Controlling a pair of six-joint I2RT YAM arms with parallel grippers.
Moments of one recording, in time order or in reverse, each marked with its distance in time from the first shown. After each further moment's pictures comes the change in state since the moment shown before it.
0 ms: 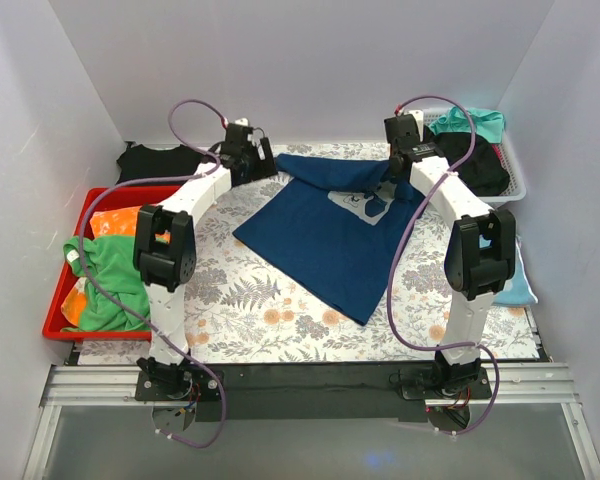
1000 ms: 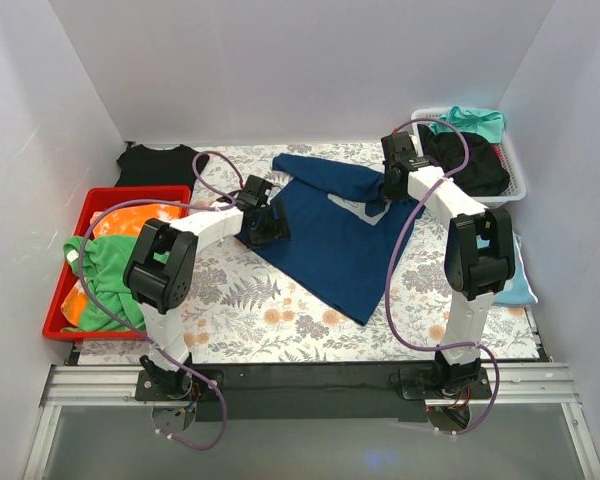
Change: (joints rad) left arm -0.157 -0.244 -0.570 -0.014 0.135 -0.172; right arm 0.000 0.002 -0.131 -0.046 -0.178 0.107
